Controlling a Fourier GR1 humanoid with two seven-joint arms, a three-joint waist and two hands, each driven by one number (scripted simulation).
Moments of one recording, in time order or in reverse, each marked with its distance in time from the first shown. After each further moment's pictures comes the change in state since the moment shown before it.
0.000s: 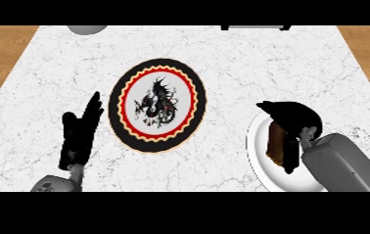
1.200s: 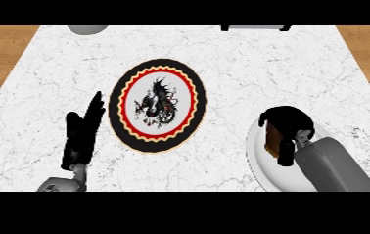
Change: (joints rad) left arm 0.021 -0.108 0.100 -0.034 -0.145 -0.084 0.044; right arm 0.046 0.100 -0.083 0.172 0.334 -0.032 -0.296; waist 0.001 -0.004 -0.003
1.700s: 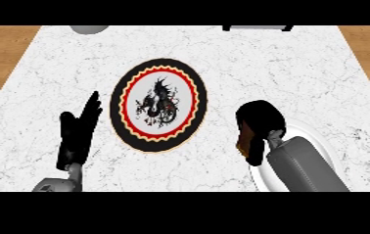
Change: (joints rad) left arm 0.006 0.000 0.038 -0.007 -0.003 -0.047 0.002; right arm -0.034 0.150 0.040 -0.038 0.121 -0.109 -0.001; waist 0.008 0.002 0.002
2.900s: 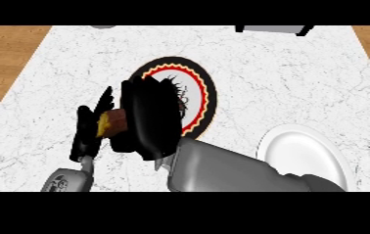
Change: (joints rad) left arm -0.065 -0.030 -0.030 0.060 -0.020 -0.023 -0.011; right arm -0.576 0.246 0.487 -0.011 -0.096 -0.873 0.706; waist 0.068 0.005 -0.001
